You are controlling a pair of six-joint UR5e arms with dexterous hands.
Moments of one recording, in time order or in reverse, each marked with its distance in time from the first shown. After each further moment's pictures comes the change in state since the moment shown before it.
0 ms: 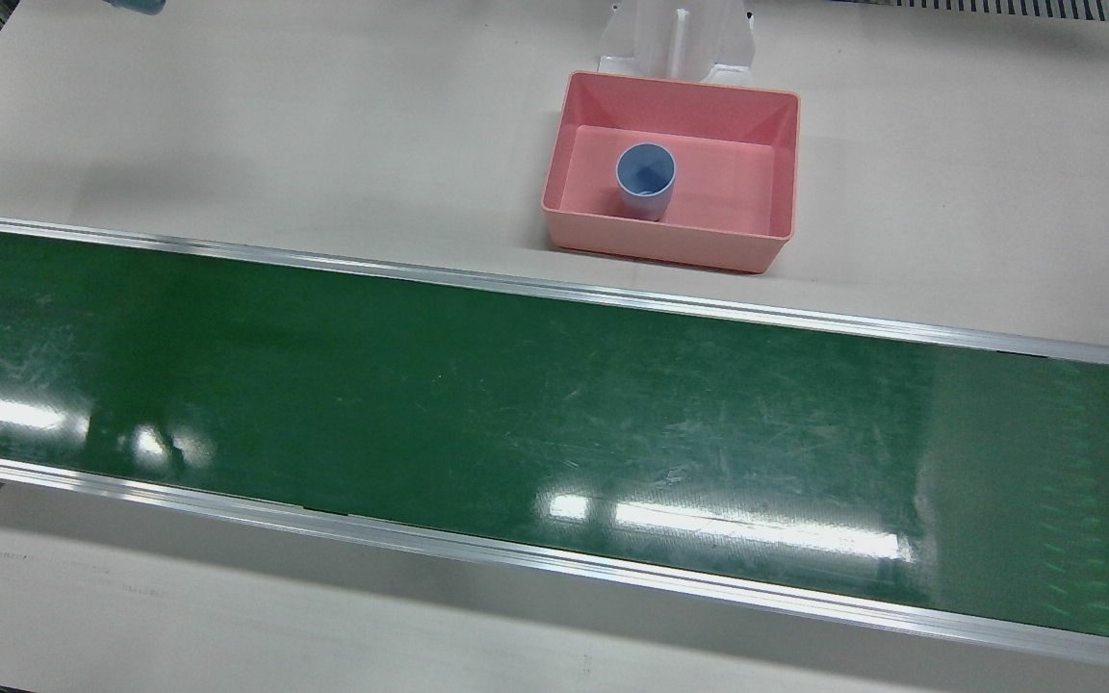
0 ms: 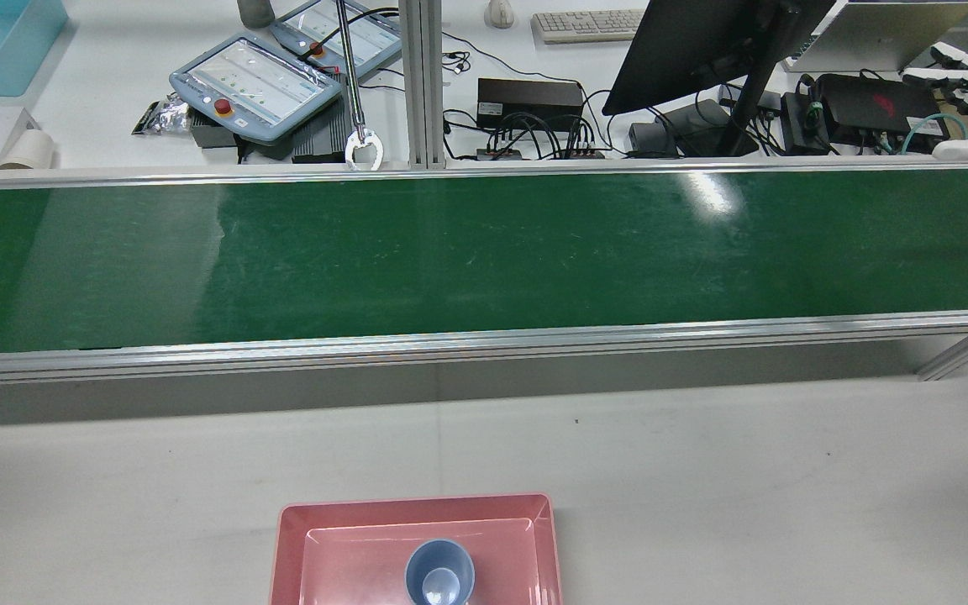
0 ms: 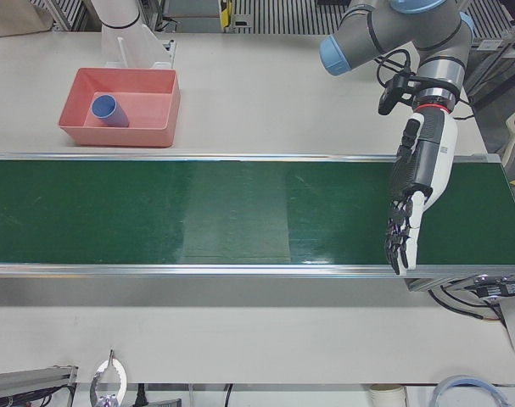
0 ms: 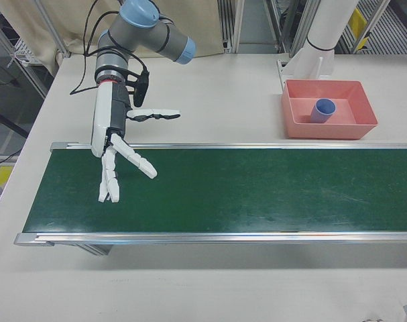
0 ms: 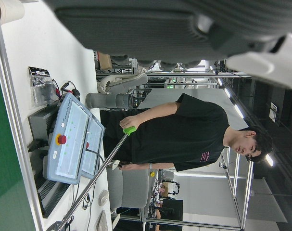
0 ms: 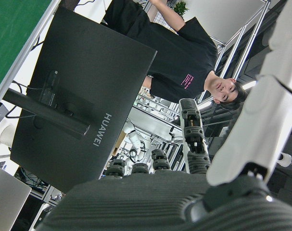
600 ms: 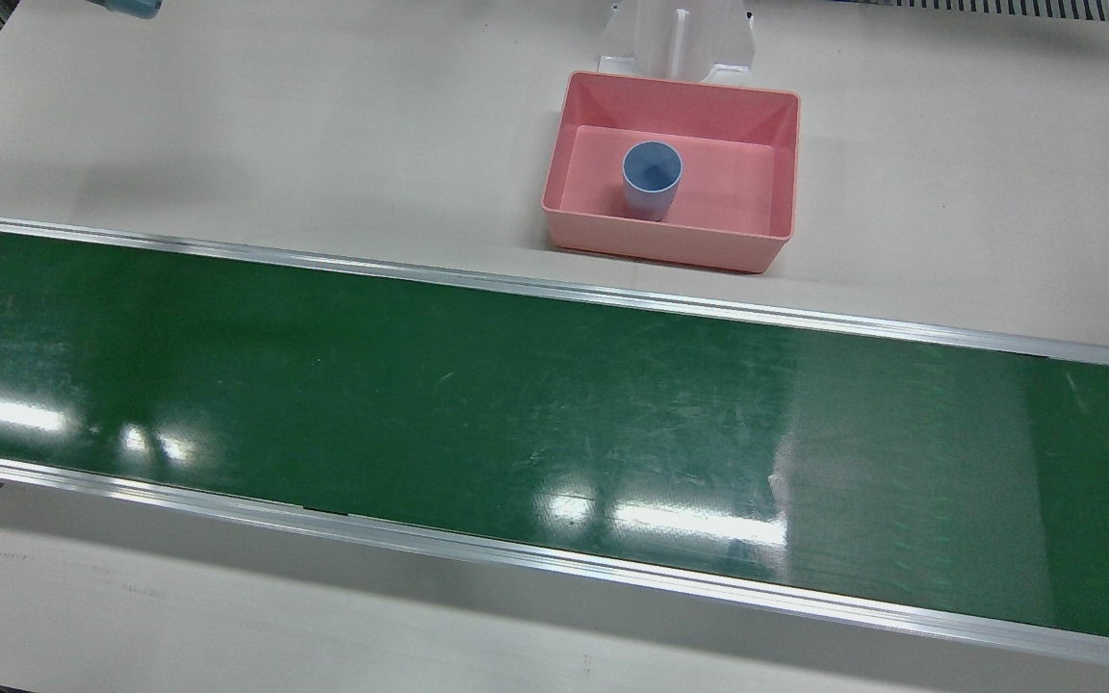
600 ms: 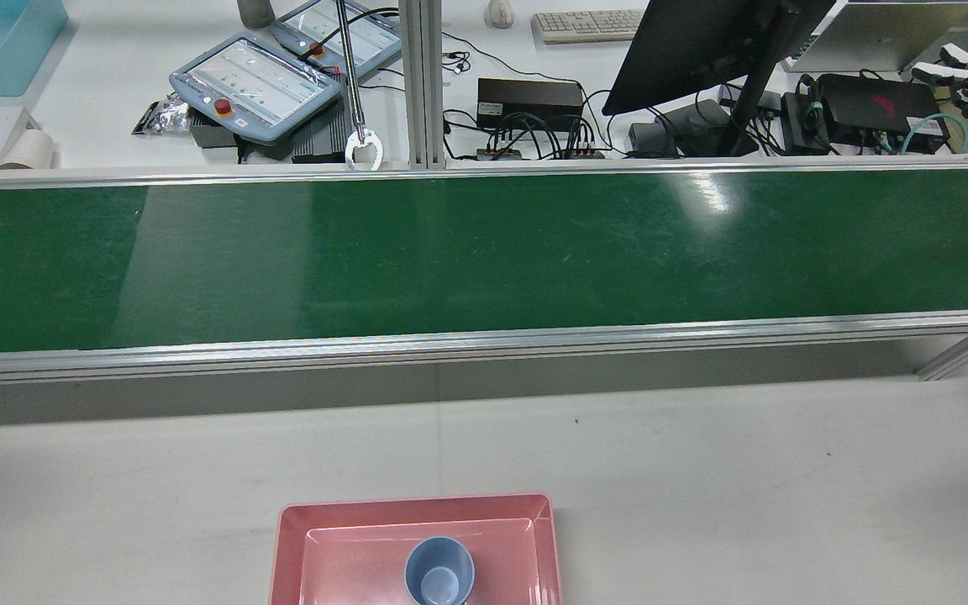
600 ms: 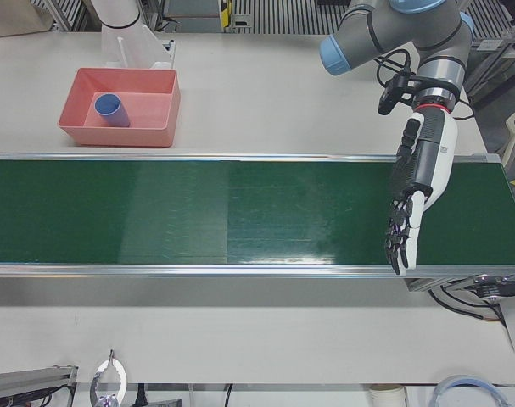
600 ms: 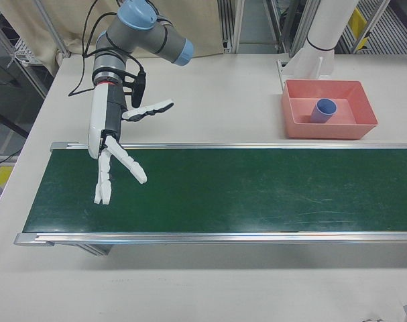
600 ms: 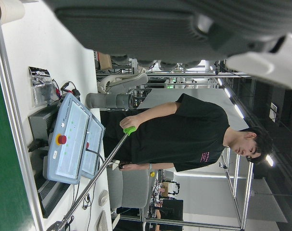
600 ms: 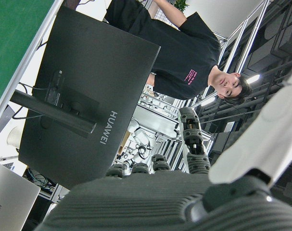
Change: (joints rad) left arm 0.000 0.000 0.000 0.000 0.000 0.000; right arm 0.006 0.000 -0.020 0.001 -0.003 0.039
